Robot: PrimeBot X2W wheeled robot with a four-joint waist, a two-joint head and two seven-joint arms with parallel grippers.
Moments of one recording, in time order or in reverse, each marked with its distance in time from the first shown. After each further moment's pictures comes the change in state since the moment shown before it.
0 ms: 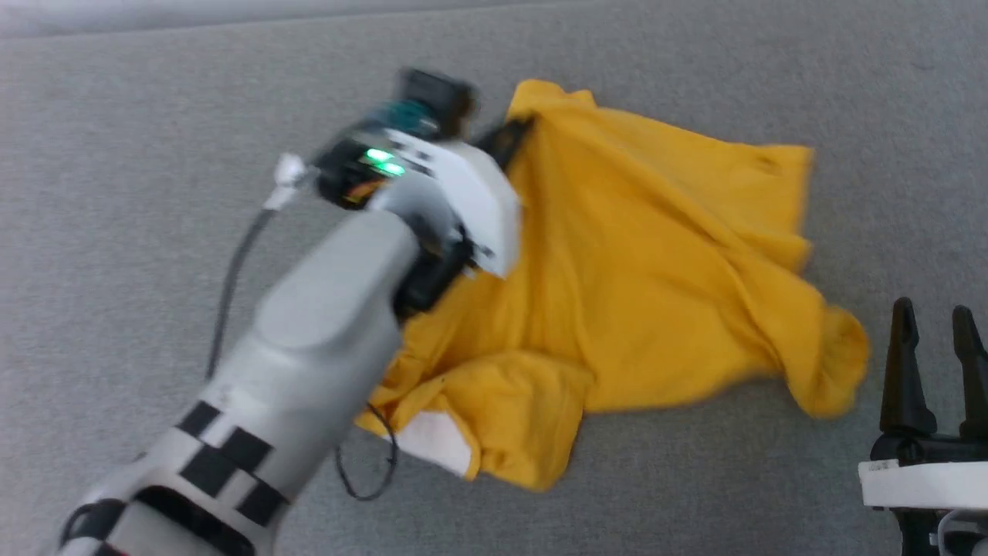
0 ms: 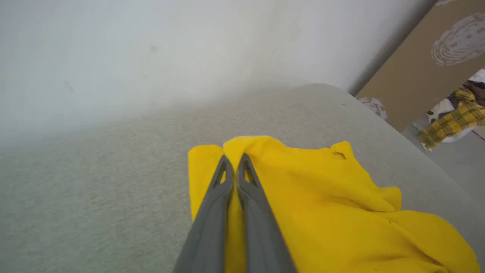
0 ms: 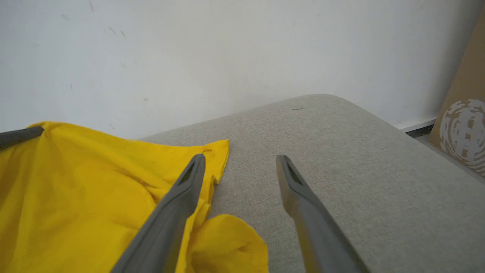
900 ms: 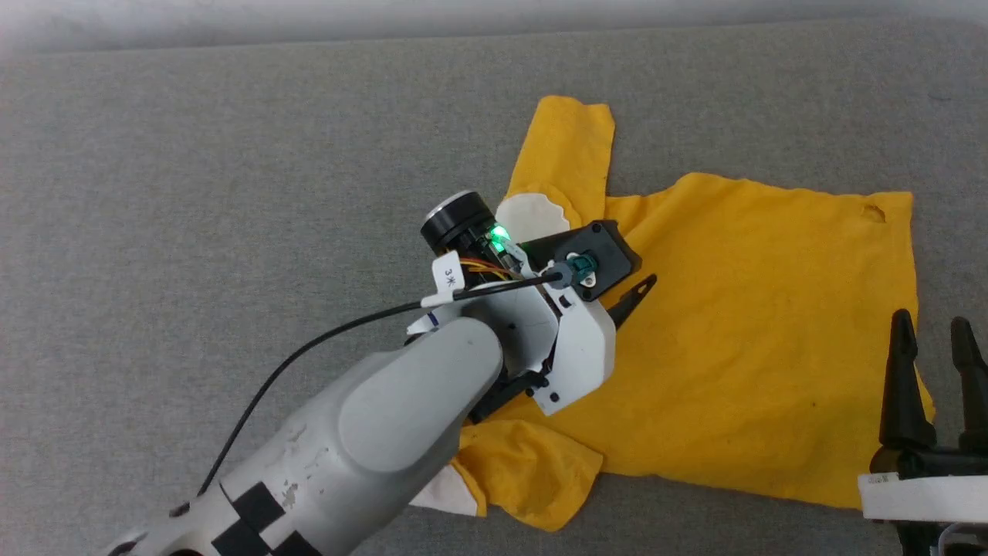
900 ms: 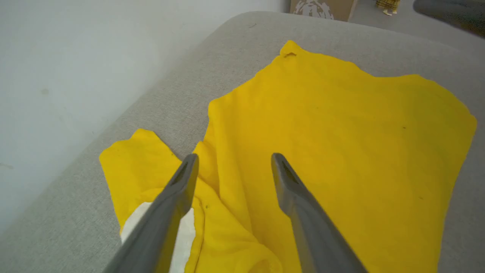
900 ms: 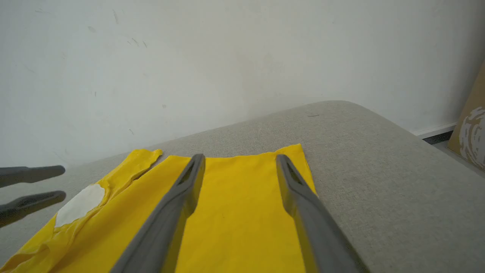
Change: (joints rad) left arm 0.158 0.020 -0.086 -0.324 0.404 -0.117 0.176; right arm 0.045 0.000 0.006 -0.029 0.003 0.000 0.000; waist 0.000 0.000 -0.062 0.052
